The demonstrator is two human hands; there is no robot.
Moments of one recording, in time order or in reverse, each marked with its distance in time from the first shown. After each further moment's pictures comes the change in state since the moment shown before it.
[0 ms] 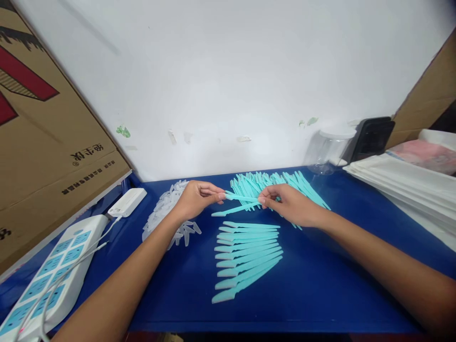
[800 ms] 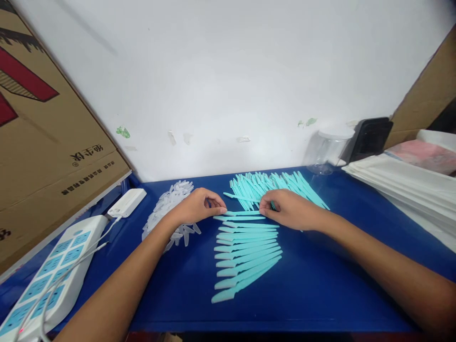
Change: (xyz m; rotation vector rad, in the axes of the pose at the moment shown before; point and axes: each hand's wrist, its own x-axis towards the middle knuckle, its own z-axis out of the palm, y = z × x) left_hand -0.001 0.001 -0.007 0.354 -0.285 0.101; right_hand -0.003 0.009 -0.002 -0.264 -0.085 -0.110
